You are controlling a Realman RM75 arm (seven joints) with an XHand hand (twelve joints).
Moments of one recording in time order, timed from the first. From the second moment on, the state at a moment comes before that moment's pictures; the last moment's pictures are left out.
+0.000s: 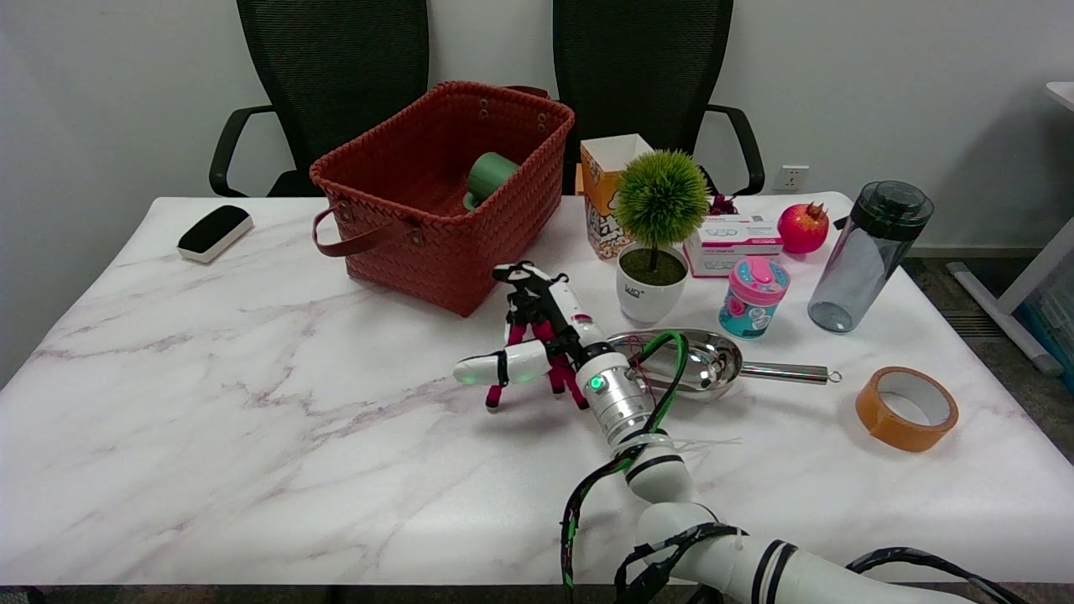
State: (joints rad) arm 0.20 -1.40 -2.19 1.05 1.10 0.70 0.36
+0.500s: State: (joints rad) arm 0.20 -1.40 -2.19 1.05 1.10 0.71 0.36
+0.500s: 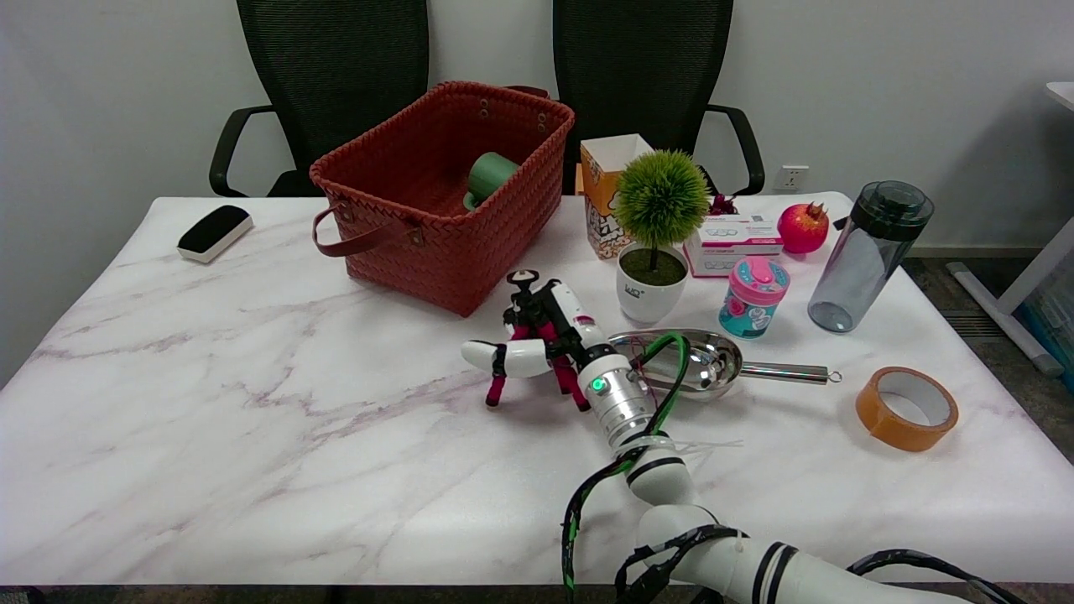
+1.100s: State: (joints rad) arm 0.19 -1.40 -2.20 1.05 1.08 0.78 0.36
